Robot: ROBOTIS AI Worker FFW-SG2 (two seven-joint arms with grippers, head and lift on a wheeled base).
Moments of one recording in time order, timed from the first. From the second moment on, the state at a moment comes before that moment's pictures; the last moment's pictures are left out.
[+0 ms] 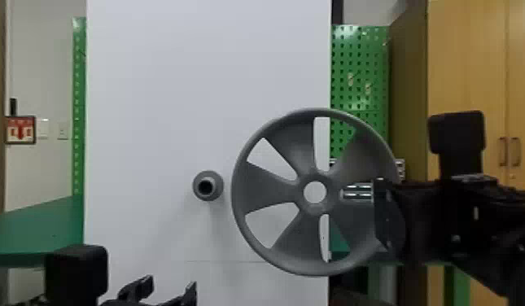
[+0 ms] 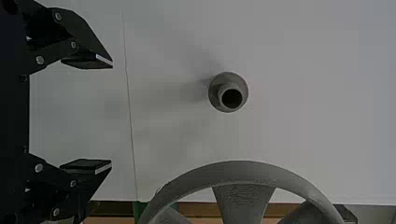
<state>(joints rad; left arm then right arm) -0.18 0.09 -0.05 -2.37 0.23 0.88 -0.08 -0.73 -0.07 0.06 -2.21 0.01 1.24 0.00</state>
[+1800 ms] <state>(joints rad) -0.18 0.09 -0.05 -2.37 0.22 0.88 -0.08 -0.75 -0.02 0.21 -2.22 -0.29 1.24 -0.41</state>
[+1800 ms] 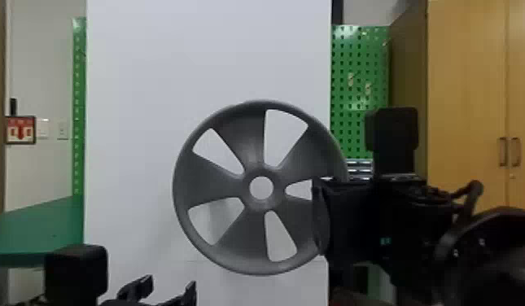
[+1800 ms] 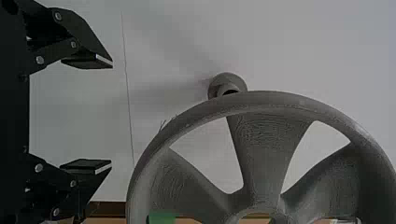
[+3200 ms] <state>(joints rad) -0.19 0.09 -0.08 -2.37 0.20 0.87 -0.06 -0.80 0.00 0.39 -2.12 -0.51 1.15 -0.72</state>
